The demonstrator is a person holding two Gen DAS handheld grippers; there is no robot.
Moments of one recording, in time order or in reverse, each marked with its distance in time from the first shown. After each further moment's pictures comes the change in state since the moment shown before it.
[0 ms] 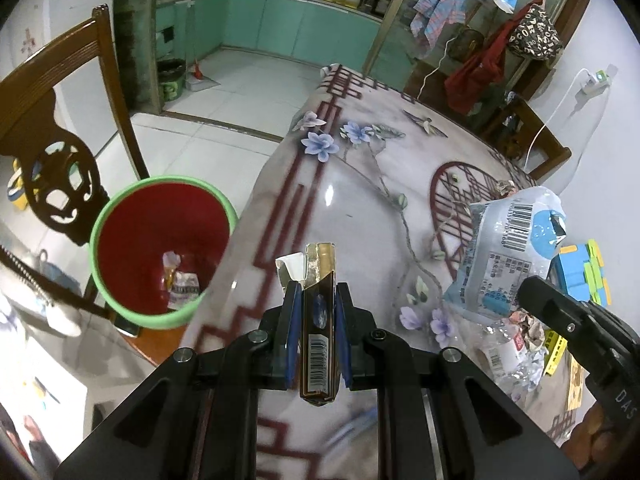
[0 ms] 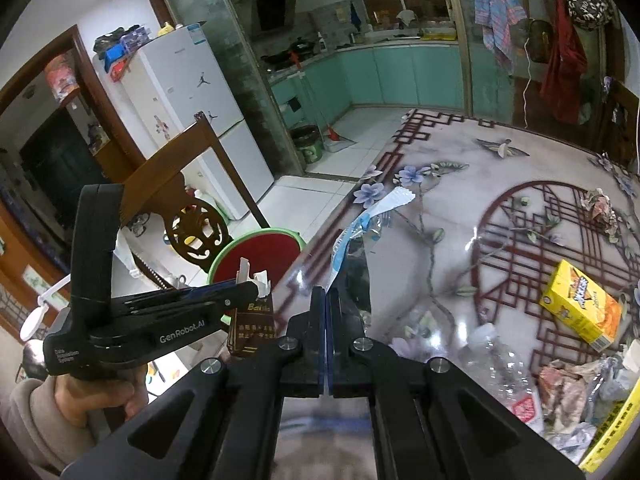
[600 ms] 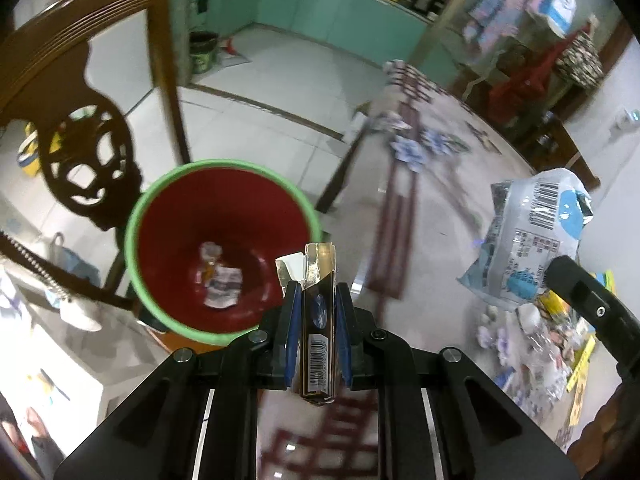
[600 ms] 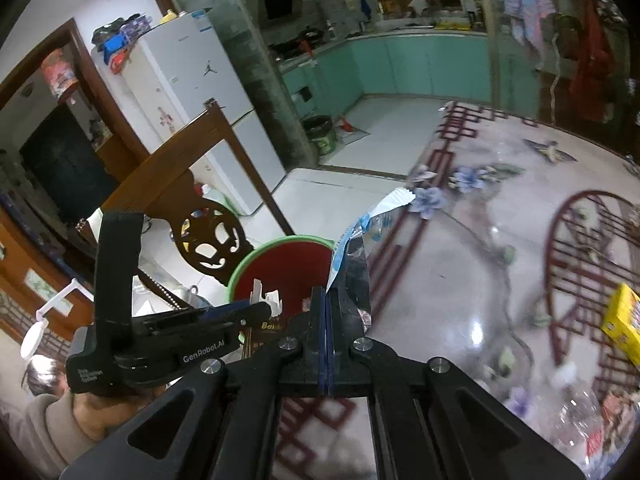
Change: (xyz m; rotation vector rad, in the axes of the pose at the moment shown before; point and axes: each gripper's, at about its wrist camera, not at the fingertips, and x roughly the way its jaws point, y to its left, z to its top) left arm 0.023 0.107 0.019 -0.128 0.056 0.043; right arm 0.091 0.066 0.038 -0.007 0.040 0.038
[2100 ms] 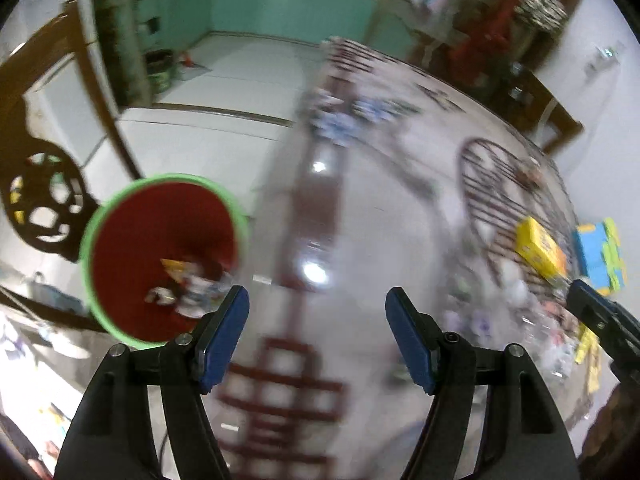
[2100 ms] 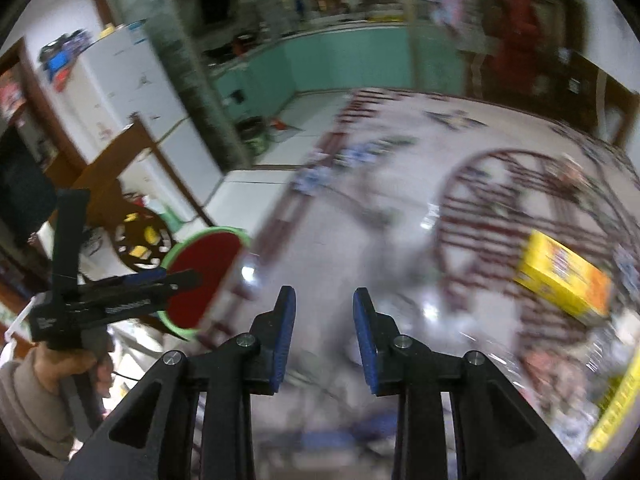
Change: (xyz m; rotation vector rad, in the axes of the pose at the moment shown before) left arm 0.019 -0.101 -0.016 0.196 0.041 -0.039; right arm -0.062 -0.104 -0.048 0.140 0.001 -0.236
